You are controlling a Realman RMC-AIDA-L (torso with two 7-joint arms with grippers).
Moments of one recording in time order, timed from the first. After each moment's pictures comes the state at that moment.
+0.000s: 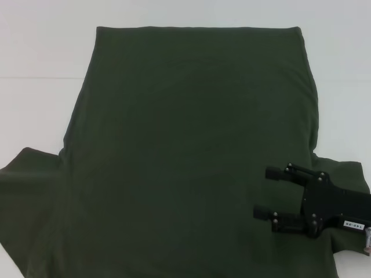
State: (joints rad) left arm -0.57 -1.93 0.28 0.91 2.80 1.48 -2.51; right arm 0.37 2.09 -0.88 -0.60 -1.72 -1.60 1.11
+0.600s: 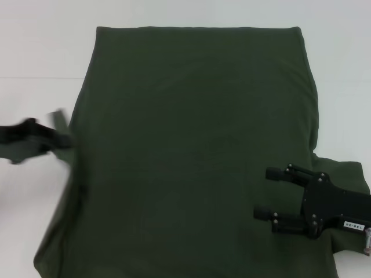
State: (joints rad) left arm -0.64 -1.94 0.30 0.78 2.43 1.70 -2.50; right arm 0.37 2.09 -0.88 -0.60 -1.72 -1.60 1.11
